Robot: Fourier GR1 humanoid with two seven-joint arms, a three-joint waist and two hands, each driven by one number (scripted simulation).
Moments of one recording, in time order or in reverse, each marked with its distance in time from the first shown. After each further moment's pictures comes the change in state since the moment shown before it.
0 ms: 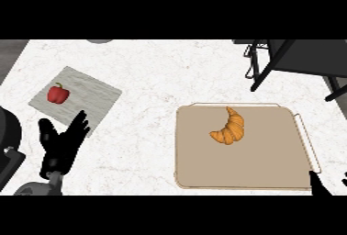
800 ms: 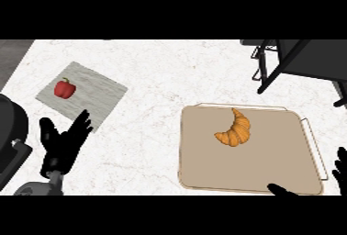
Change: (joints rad) left arm -0.001 -0.012 0.015 -0.010 -0.011 -0.055 0.014; right arm -0.057 -0.111 0.274 -0.436 0.436 0.204 0.785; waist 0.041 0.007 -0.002
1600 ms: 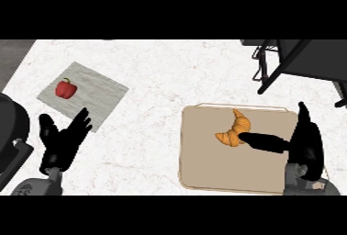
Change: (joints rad) left arm -0.022 -0.006 0.026 0.024 -0.005 -0.025 0.015; right arm -0.525 0.179 -0.058 0.379 0.275 0.252 0.337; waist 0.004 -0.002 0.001
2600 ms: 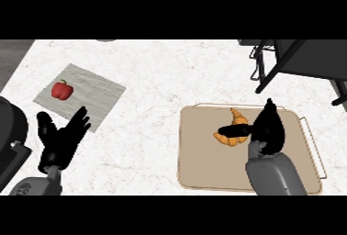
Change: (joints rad) left arm -0.005 -0.012 0.029 -0.009 -0.022 -0.003 0.022; right arm -0.158 0.149 -0.022 0.317 0.152 0.064 0.017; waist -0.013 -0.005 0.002
